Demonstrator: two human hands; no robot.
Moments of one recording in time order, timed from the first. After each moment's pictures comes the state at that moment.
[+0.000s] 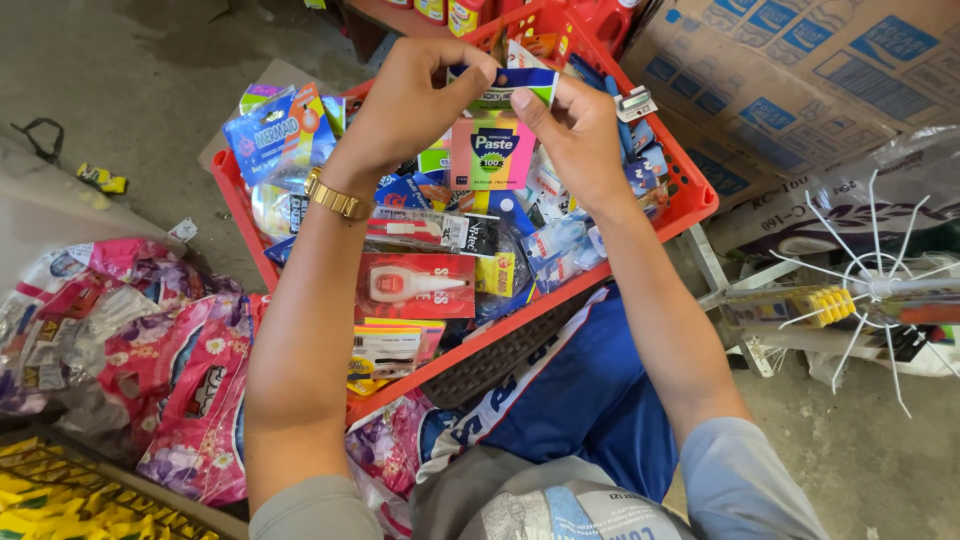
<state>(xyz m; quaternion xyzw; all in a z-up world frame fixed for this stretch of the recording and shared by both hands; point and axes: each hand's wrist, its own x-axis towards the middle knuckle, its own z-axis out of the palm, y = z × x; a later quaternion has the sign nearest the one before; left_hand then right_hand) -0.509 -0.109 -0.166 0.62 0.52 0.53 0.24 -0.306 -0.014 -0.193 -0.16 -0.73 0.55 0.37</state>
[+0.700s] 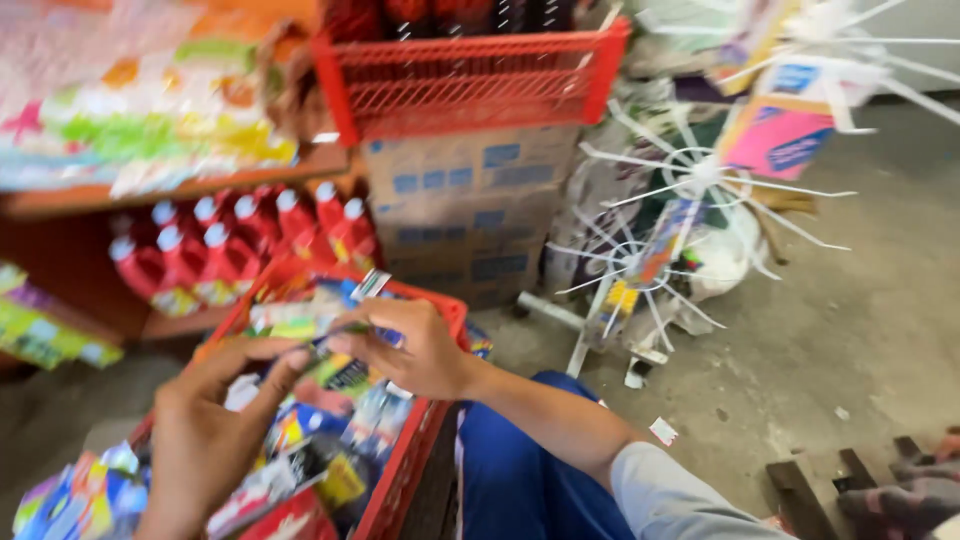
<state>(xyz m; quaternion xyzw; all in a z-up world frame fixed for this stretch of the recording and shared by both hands) -0.397 -0.151 -0.065 0.64 0.59 0.46 0.20 -0.196 -0.065 -0.127 -0.18 -0.77 0.34 0.52</state>
